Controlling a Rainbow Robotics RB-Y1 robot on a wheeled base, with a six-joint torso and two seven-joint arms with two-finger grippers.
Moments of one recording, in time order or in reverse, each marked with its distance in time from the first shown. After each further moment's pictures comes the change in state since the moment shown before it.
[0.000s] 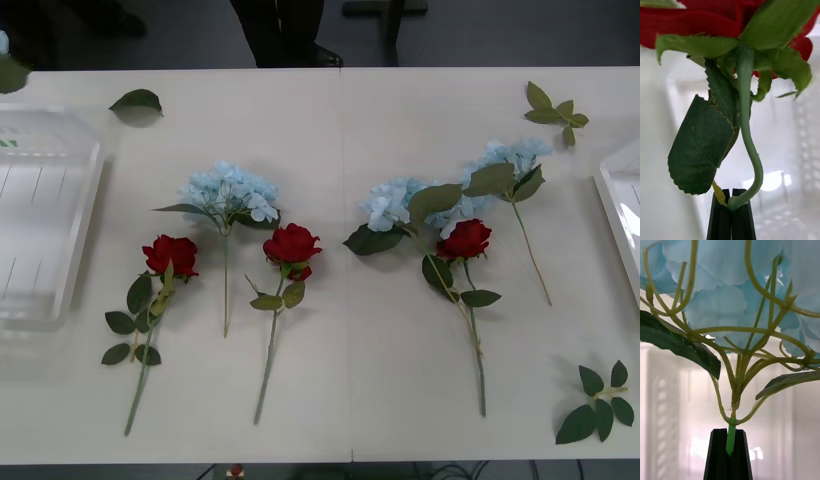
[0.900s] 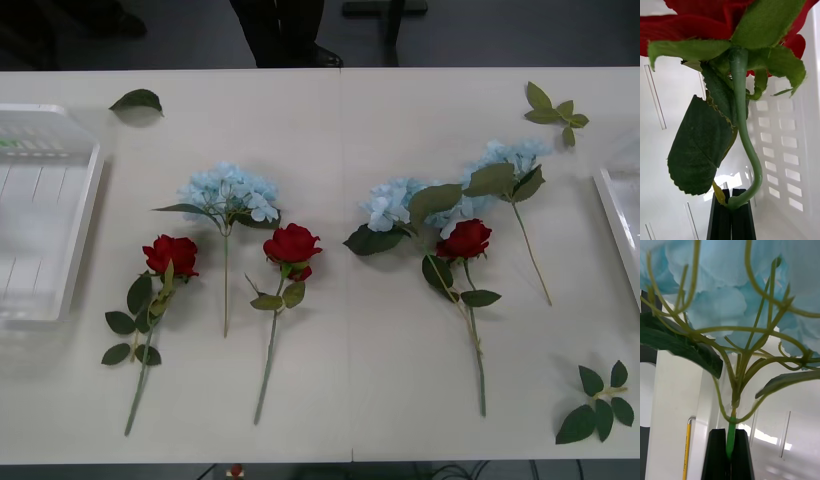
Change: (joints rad) right arm 0.000 -0.039 0.137 0.377 0.131 -0.379 0.009; left arm 0.333 0.056 0.001 0.145 0.042 -0.377 -0.002
